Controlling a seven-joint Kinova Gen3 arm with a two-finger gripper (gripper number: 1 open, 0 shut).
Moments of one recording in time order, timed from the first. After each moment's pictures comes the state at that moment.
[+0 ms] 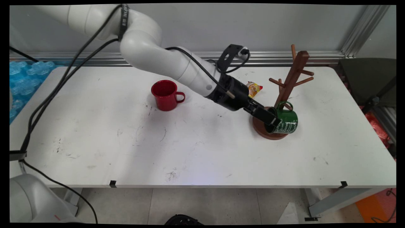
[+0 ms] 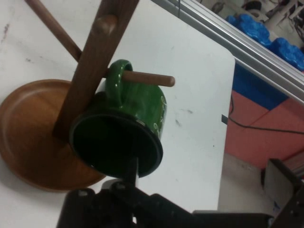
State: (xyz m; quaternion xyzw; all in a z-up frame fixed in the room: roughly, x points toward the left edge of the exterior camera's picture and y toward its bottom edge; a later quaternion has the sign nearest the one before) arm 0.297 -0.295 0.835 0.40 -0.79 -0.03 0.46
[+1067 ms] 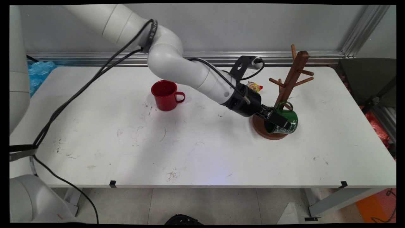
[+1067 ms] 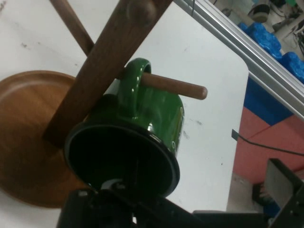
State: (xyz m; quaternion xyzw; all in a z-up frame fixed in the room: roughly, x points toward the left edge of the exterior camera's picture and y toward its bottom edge) arm 0.264 -0.320 0.801 0.44 -0.77 -0.06 0.46
